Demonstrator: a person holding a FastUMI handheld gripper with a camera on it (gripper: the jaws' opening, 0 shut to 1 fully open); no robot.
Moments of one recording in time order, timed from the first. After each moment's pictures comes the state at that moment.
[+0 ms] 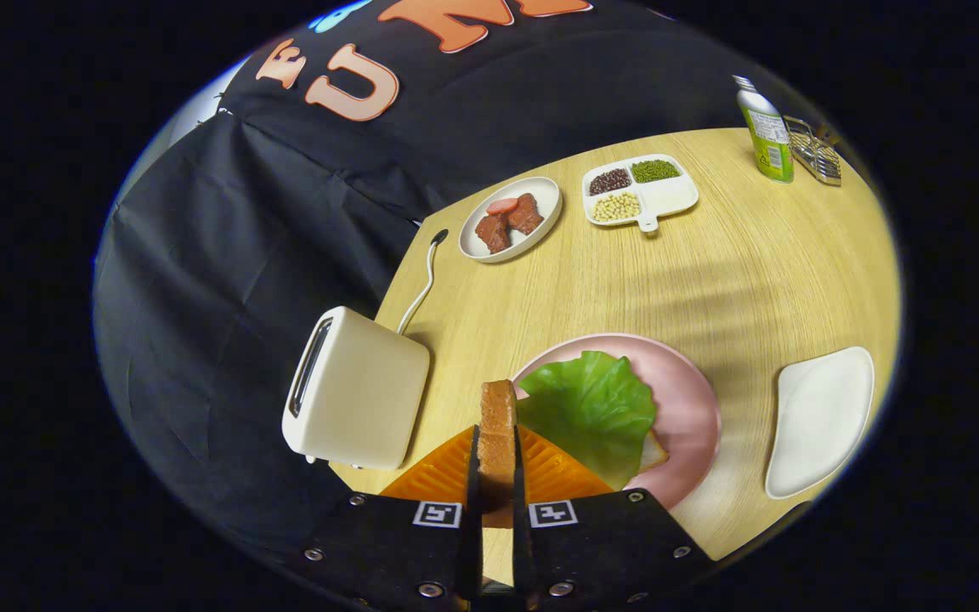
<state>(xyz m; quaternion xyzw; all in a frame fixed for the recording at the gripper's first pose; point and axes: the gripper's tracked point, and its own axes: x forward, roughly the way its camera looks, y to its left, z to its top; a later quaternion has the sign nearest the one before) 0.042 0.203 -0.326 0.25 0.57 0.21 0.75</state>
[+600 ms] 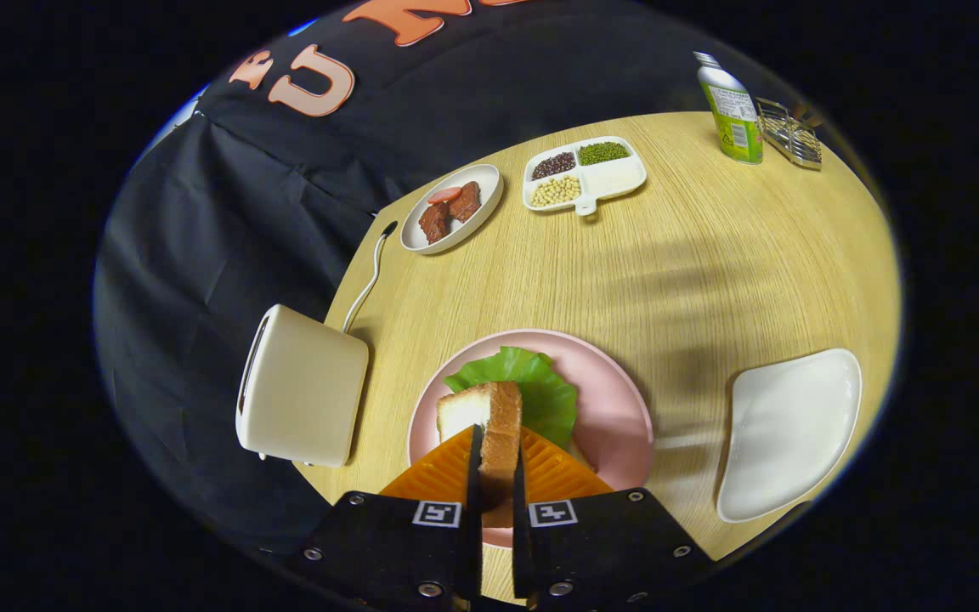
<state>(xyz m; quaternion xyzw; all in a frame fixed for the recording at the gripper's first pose) 0.045 0.166 -0.367 0.23 0.59 0.18 0.75</state>
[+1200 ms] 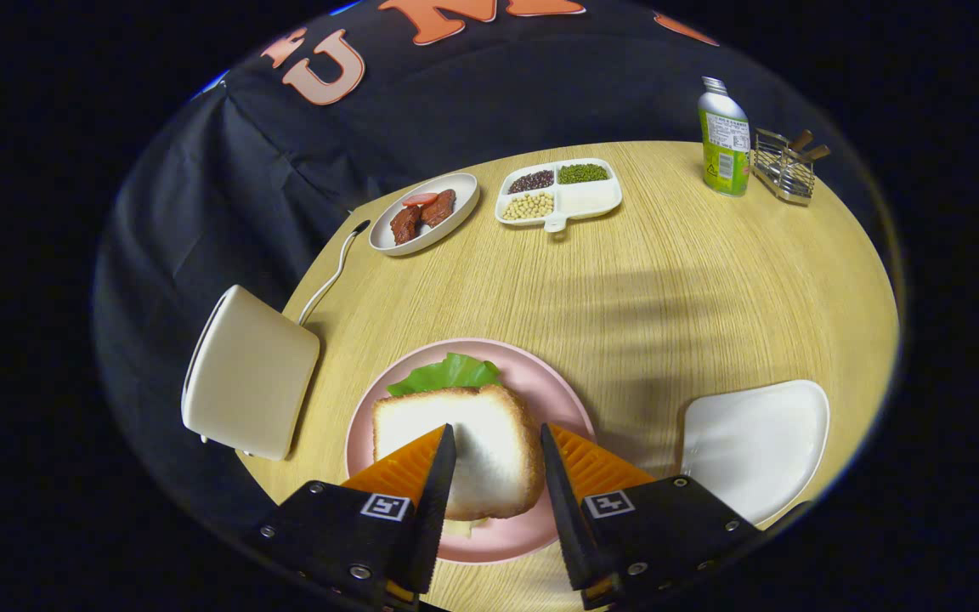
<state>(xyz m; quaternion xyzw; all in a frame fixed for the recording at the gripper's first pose) 0.050 0.140 -0.393 0.14 0.56 0.15 0.80</state>
